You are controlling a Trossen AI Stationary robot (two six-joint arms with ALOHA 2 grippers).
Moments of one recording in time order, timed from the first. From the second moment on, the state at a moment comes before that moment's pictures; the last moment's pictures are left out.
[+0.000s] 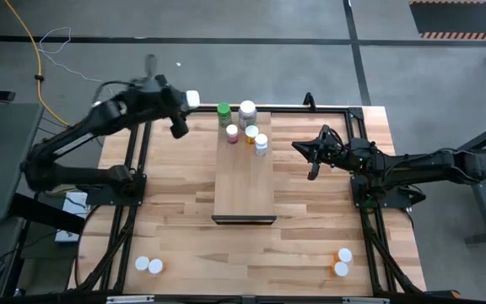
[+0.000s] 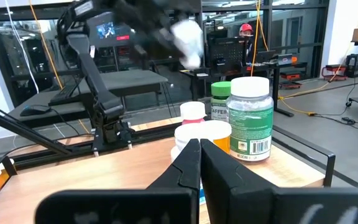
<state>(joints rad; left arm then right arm) 0.70 1.02 1.13 -0.62 -0.11 0.36 -0.14 0.81 0.33 0.54 0.17 0.06</state>
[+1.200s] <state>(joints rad) 0.06 0.78 0.39 0.53 -0.27 -0.08 0.01 1.51 0.91 0.48 0.02 -0.09</state>
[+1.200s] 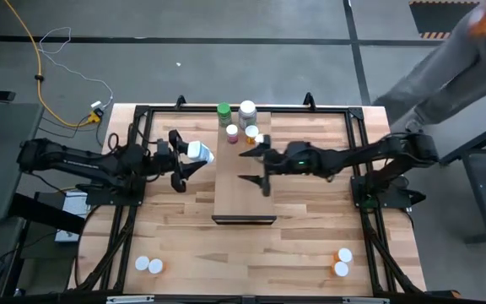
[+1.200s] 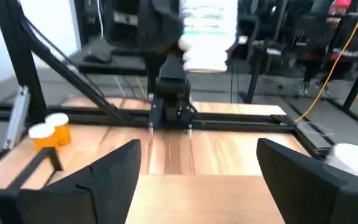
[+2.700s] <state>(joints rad) 0.00 1.08 0.41 0.90 -0.27 -0.07 0.08 1.77 1.20 0.56 0.23 -0.14</state>
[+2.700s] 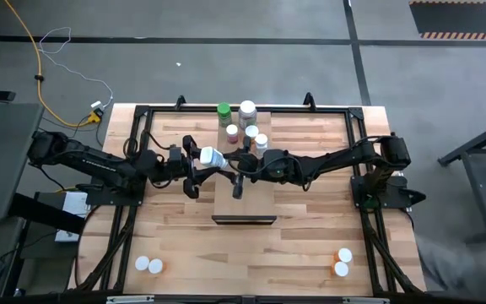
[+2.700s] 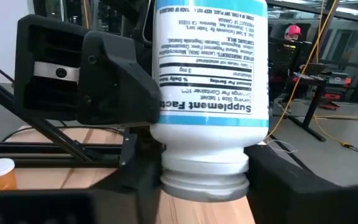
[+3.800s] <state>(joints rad) -0.07 0.77 0.41 0.56 -0.34 -0.05 0.13 1.75 1.44 -0.18 0.83 -0.40</state>
